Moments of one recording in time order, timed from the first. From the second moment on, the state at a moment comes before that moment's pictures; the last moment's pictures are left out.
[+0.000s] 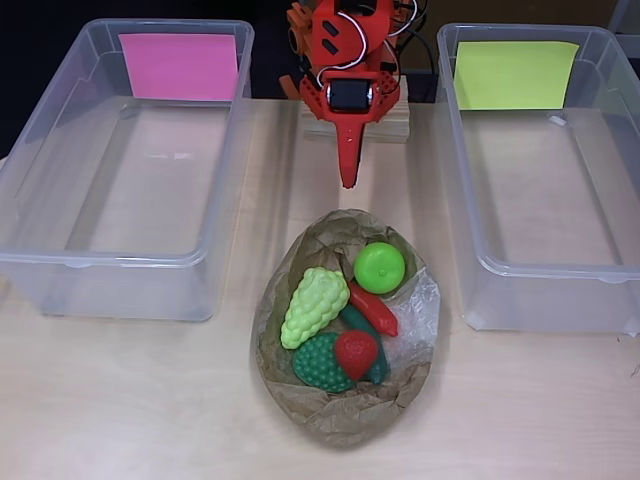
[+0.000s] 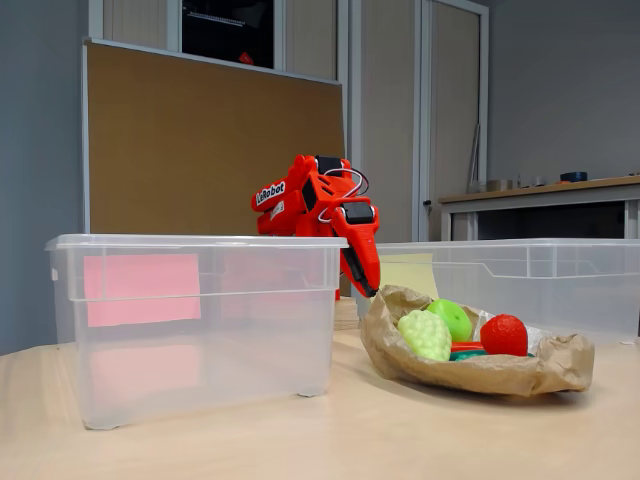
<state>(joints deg) -5.2 190.1 180.4 68.8 3.5</state>
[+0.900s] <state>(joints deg) -9.0 160.3 150.5 70.6 -6.1</state>
